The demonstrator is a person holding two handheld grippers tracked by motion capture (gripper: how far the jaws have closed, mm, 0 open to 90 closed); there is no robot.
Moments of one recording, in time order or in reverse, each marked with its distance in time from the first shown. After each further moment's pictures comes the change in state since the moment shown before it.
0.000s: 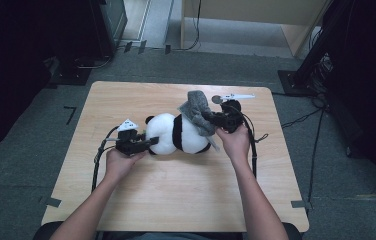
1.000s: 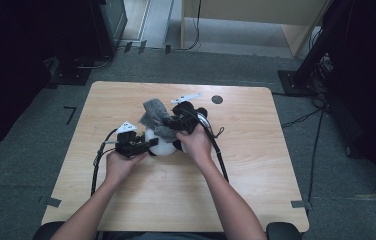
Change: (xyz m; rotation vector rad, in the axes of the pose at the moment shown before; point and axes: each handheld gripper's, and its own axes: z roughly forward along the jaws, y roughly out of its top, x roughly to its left) left arm -0.003 -0.005 -0.002 -0.013 0.012 -0.036; right arm 0.088 0.012 0.083 0.130 0.043 -0.189
